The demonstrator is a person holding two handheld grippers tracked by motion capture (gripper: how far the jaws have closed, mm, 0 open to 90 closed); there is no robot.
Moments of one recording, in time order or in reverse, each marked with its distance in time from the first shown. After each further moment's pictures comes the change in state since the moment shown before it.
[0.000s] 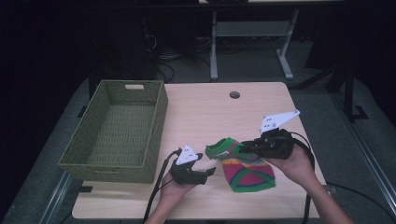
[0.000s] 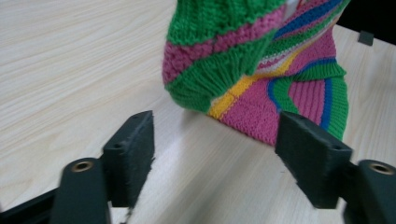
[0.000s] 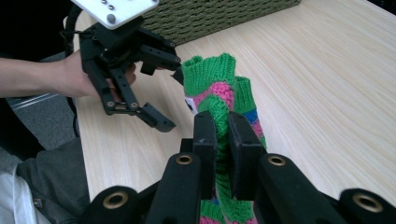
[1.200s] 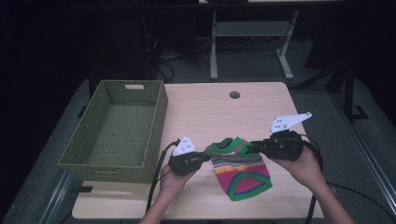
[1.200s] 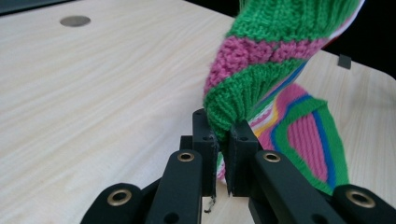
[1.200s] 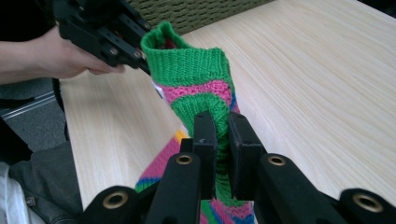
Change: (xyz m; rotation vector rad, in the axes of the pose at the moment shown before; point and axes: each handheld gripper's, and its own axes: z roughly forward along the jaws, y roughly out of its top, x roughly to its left) left arm 0.008 0.029 -0.013 -0.040 -0.033 0.031; right arm -0.009 -0.018 -0.014 -0.019 -0.042 0.040
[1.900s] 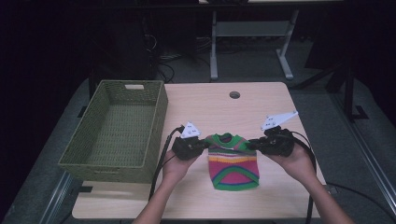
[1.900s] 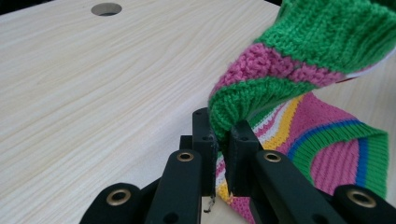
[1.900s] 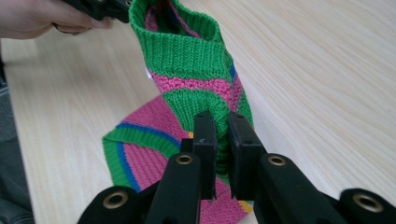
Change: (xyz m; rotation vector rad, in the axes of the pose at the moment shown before) left arm 0.028 0.022 0.027 0.086 0.086 -0.028; right arm -0.021 -0.005 0.029 0.098 -0.066 0.026
